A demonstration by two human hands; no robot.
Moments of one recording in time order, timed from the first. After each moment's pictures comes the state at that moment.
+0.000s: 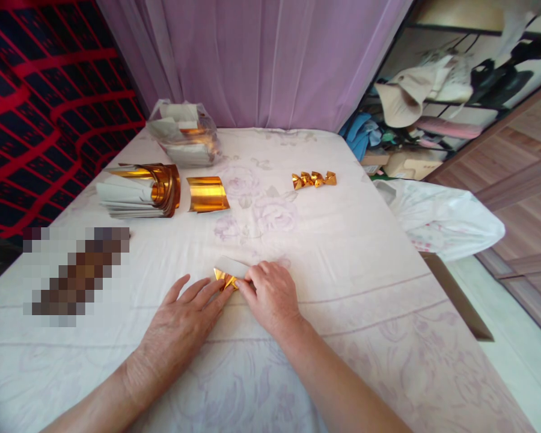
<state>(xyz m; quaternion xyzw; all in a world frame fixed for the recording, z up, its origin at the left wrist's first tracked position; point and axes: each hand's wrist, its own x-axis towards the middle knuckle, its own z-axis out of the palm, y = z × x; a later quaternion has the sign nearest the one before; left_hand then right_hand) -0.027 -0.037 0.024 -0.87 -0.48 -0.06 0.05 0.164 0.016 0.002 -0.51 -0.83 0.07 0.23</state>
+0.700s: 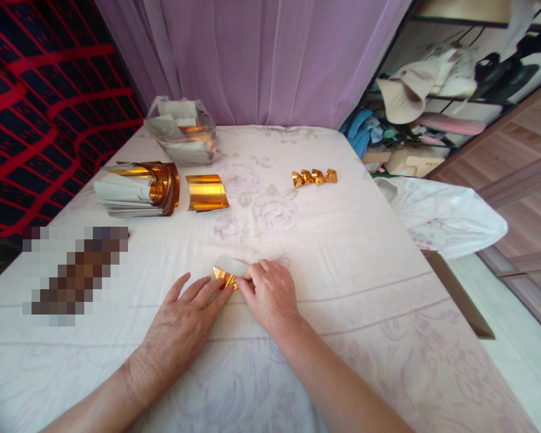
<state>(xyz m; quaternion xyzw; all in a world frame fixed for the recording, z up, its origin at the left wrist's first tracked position) -0.023 -0.037 0.024 -0.86 -0.50 -0.04 0.03 0.160 0.016 0.003 -0.53 -0.81 0.06 0.22</state>
